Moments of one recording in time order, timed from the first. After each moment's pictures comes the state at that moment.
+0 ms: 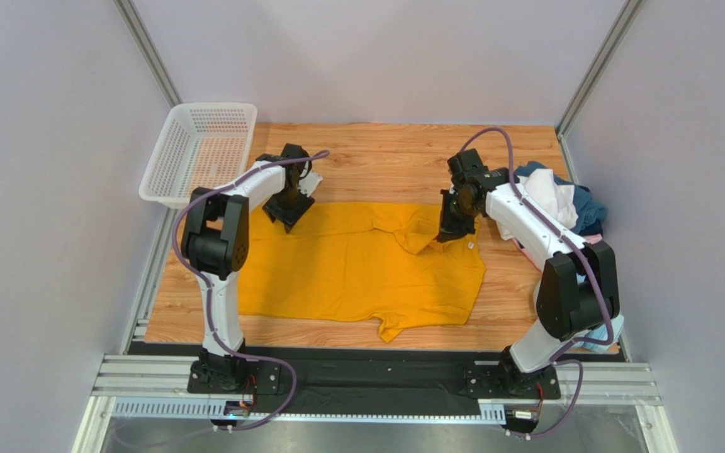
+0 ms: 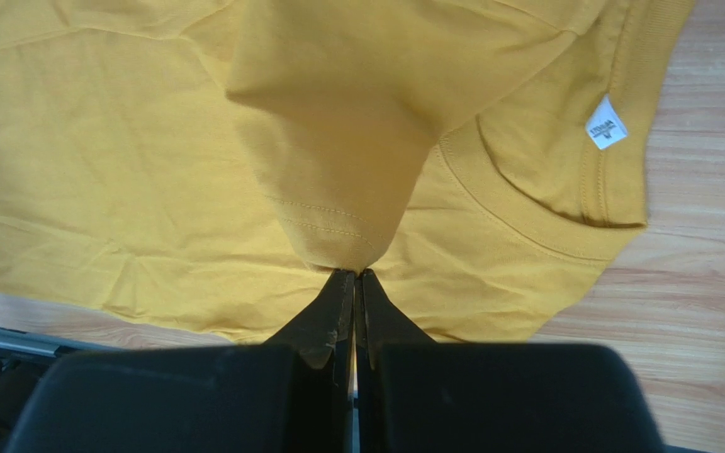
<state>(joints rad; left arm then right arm) -0.27 2.08 1.54 -0.85 -0.14 0.34 0.34 1.62 1.30 -0.90 -0.11 0.47</state>
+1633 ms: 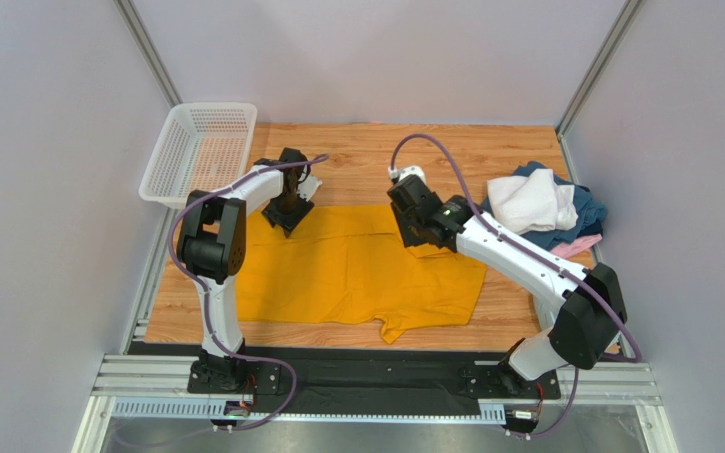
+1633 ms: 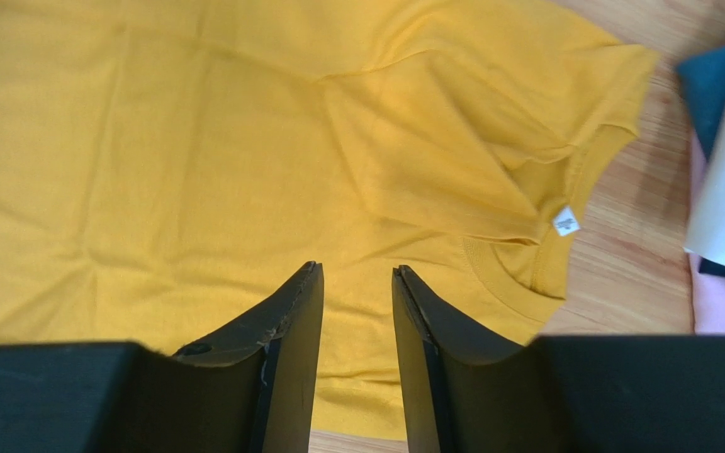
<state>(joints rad) -0.27 2.03 1.47 -0.83 -0.11 0.34 0.74 1.50 1.30 -0.77 0.36 0.32</state>
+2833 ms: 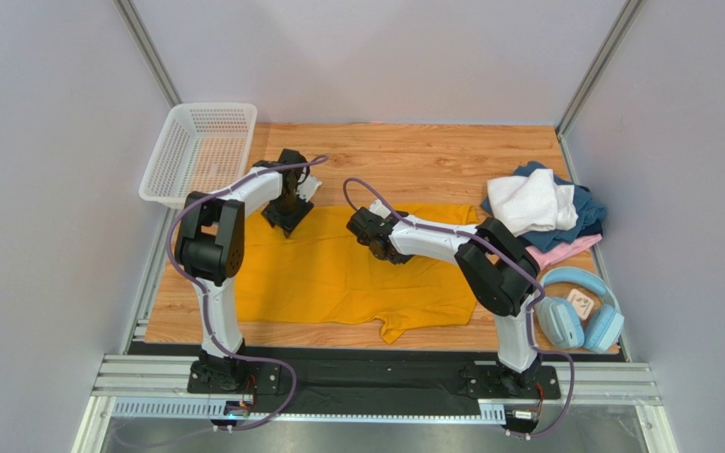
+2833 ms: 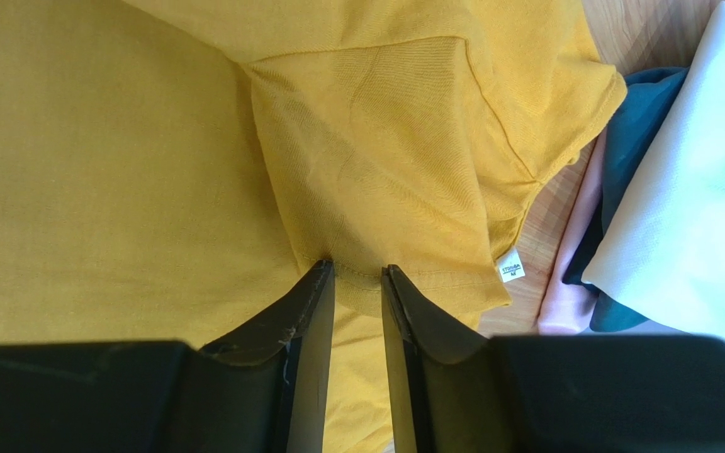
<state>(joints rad) -0.26 2.01 1.44 -0.80 -0.12 0.35 0.85 1.99 1.34 -0.74 0.71 0.13</state>
